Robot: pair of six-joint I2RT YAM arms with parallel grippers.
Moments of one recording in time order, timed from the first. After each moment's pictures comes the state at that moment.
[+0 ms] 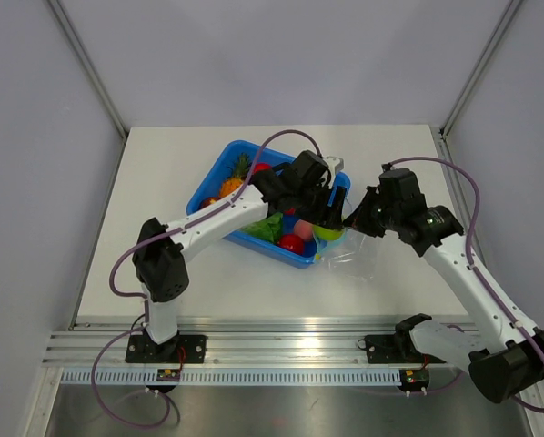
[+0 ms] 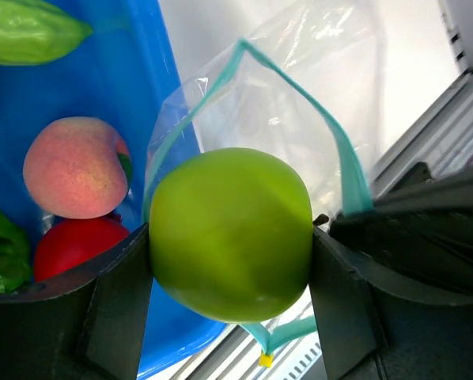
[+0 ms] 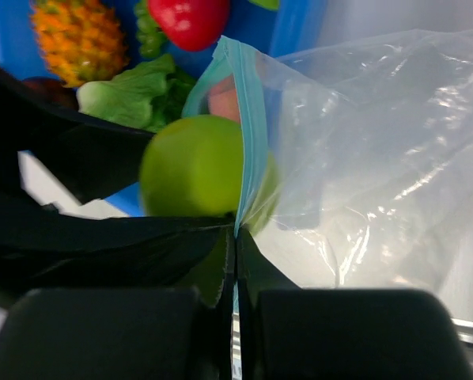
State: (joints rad) left arm -0.89 1.88 1.77 -0.69 0.21 -0.46; right arm 0.40 1.09 1.10 -0.80 -0.08 0.77
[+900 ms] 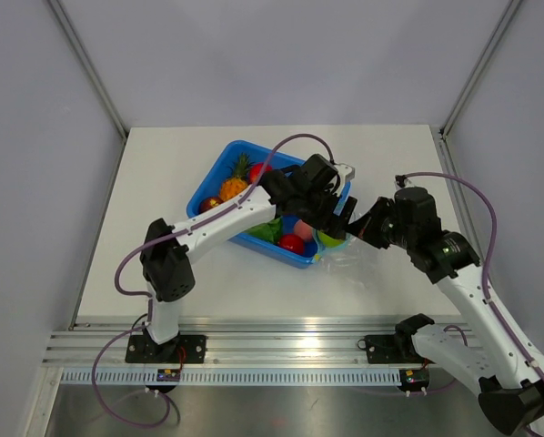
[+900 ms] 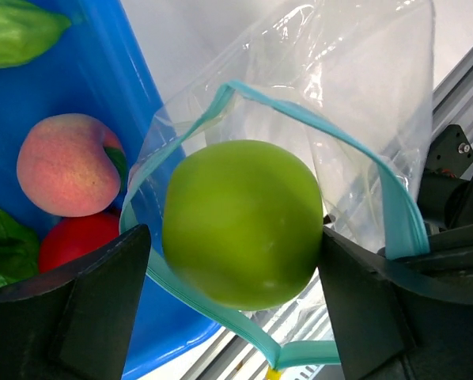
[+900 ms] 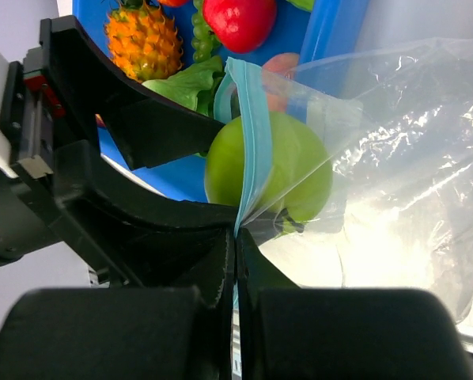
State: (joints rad) left arm -0.95 1.93 1.85 -0.79 0.18 -0.35; right arm 0.41 0.89 0.98 -0.70 -0.12 0.84
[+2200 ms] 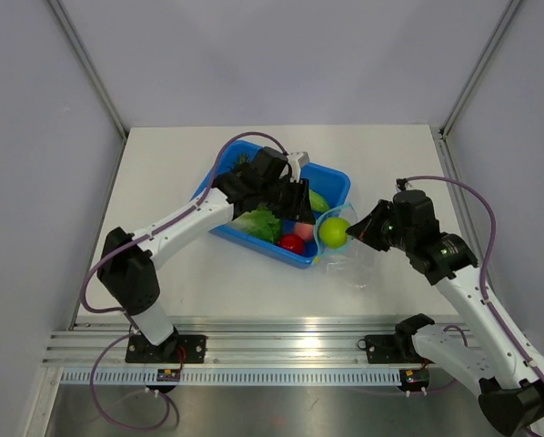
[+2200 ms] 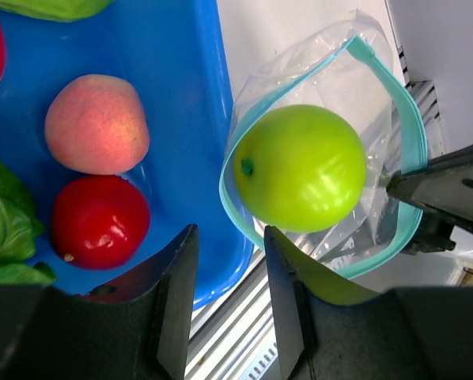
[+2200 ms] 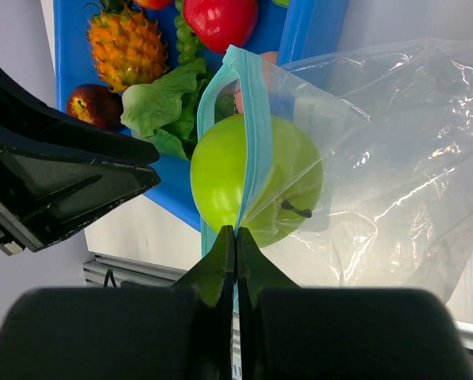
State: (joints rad) left arm -0.75 1.67 1.48 -0.56 0.37 -0.51; right arm 0.41 0.87 0.94 -0.70 -0.10 0.87
